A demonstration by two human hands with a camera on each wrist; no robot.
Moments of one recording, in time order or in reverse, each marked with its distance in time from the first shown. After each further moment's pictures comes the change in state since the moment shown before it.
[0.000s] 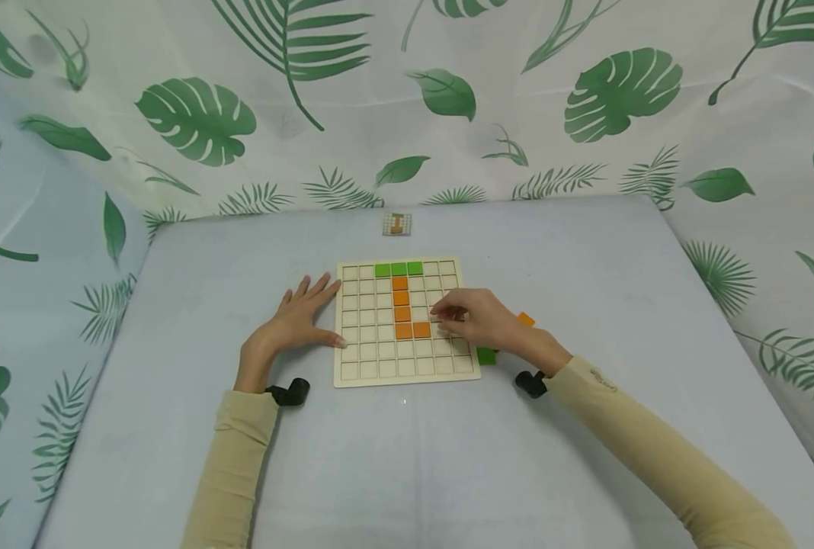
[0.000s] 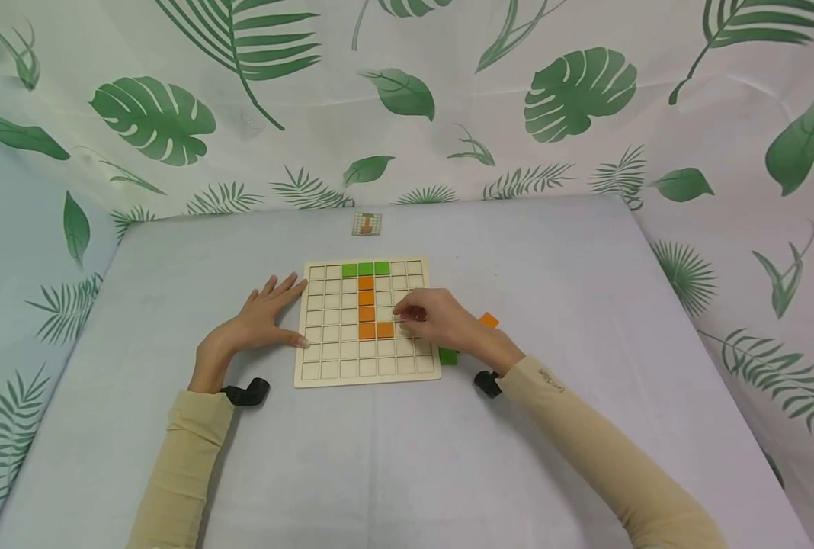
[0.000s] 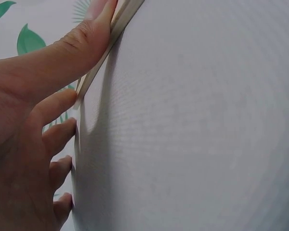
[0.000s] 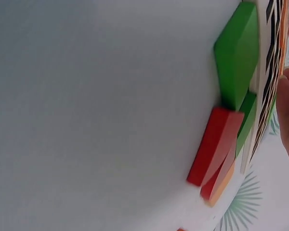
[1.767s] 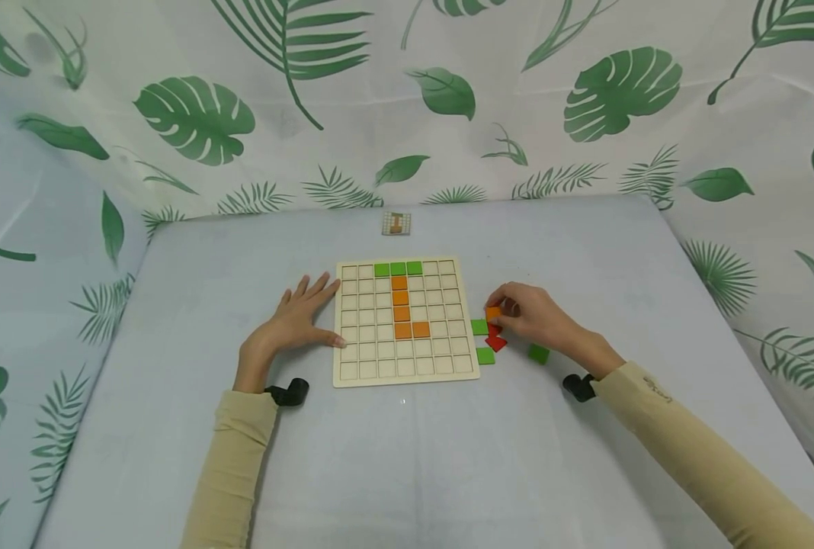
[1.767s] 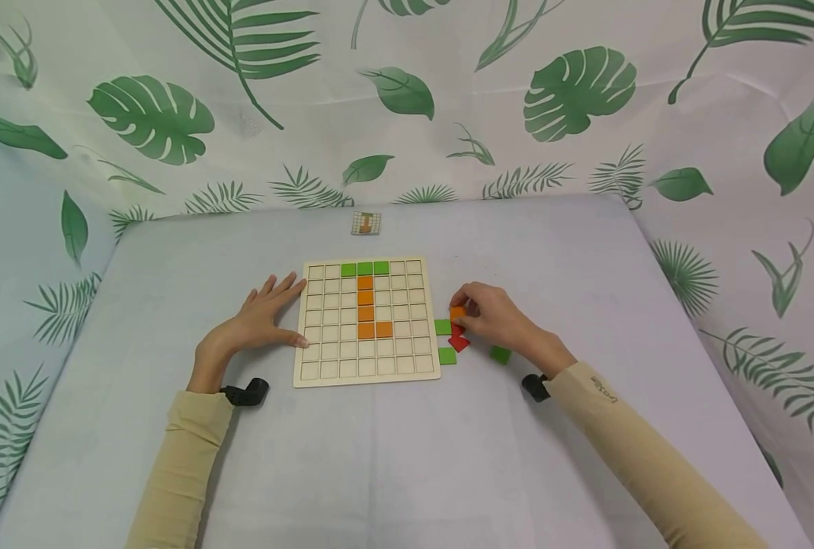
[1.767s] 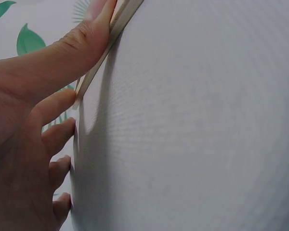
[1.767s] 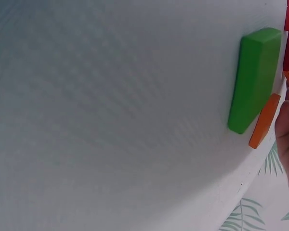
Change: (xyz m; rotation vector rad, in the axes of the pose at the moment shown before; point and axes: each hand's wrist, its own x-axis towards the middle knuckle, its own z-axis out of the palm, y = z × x) left_hand 0.002 -0.005 0.002 0.015 -0.004 0.008; right_hand -0.042 0.048 -0.037 -0.128 0.037 0.192
